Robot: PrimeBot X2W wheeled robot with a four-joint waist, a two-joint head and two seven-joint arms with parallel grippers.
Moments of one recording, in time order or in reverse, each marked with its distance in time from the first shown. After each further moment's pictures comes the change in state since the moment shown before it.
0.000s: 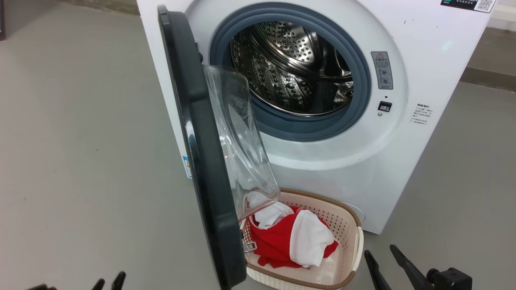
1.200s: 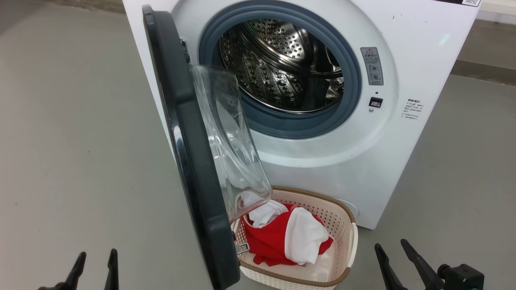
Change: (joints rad) left arm 0.149 -0.442 0.672 -0.119 1.041 0.000 -0.032; right arm 0.000 -0.002 -0.048 -0.011 0.000 0.000 0.000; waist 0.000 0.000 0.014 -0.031
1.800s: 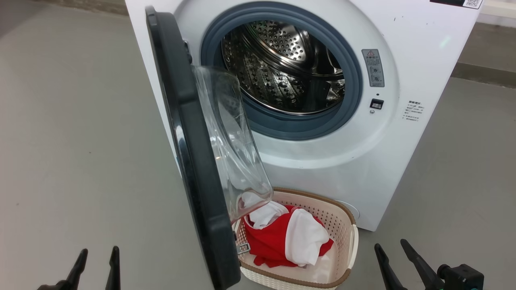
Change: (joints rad) left arm 0.000 0.001 -0.006 -0.012 0.002 0.000 0.000; right arm 0.000 0.001 -0.001 0.000 0.000 0.000 0.000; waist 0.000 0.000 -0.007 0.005
